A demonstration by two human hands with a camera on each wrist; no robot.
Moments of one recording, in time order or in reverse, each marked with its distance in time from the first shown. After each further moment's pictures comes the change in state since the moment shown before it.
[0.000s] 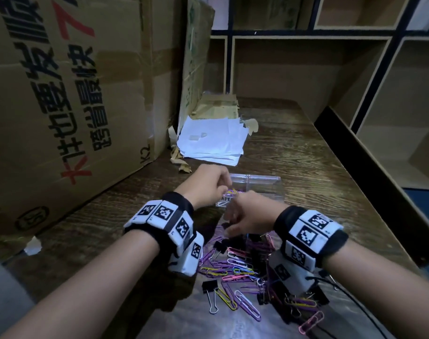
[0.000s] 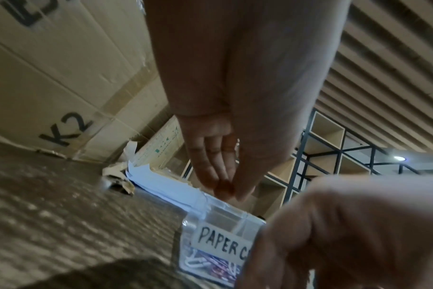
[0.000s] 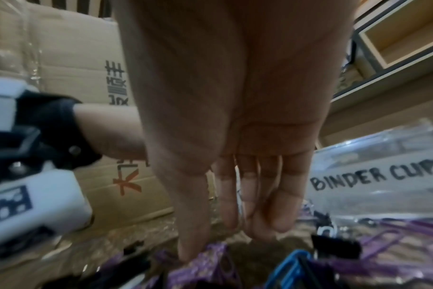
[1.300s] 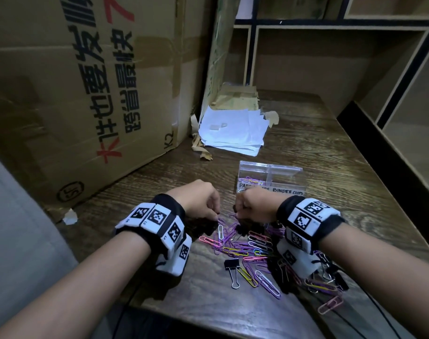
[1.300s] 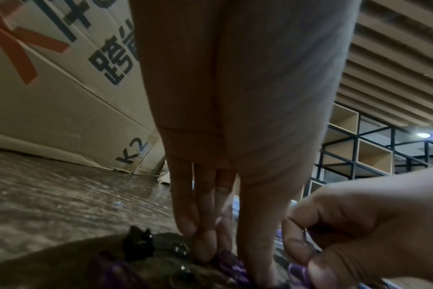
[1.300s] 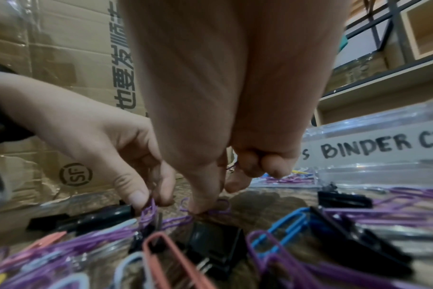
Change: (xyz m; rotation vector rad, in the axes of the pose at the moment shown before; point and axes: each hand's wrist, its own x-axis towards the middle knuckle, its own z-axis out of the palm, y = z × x) left_hand -0.059 -0.050 -0.007 0.237 -0.362 -0.092; right_hand 0.023 -0.019 0.021 -0.083 -0.081 0.016
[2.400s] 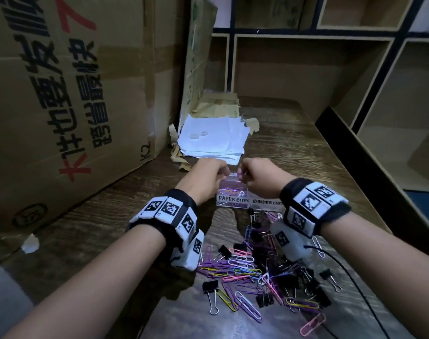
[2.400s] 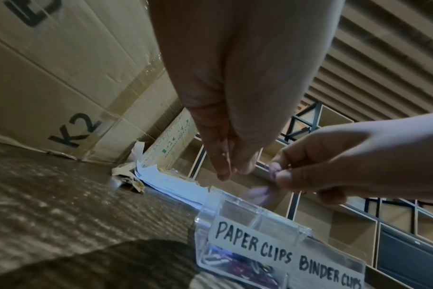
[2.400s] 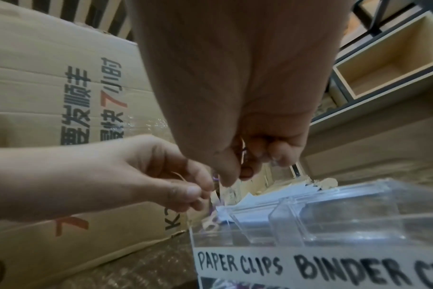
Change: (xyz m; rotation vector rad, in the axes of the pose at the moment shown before) left_hand 0.068 0.043 -0.025 -0.212 0.465 0.083; right_hand -0.002 0.049 -0.060 0.187 0.381 0.101
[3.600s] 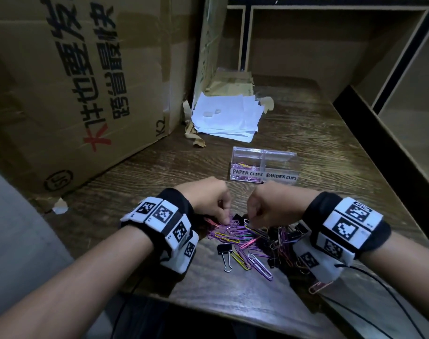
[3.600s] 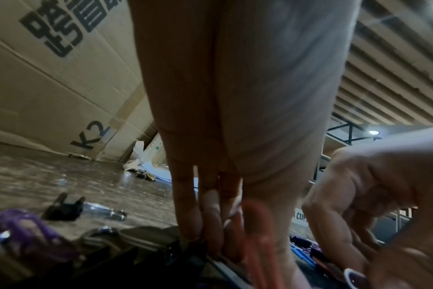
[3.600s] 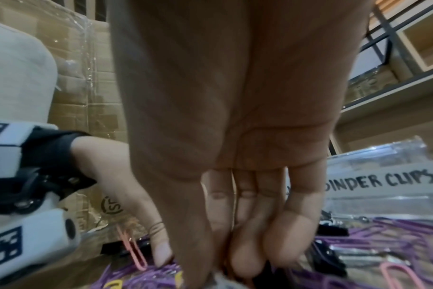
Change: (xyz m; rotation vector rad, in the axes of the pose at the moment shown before) left_hand -0.074 -0.013 0.011 0.161 -0.558 0.079; right_hand -0.077 -0.025 0.038 -0.169 -0.419 -0.211
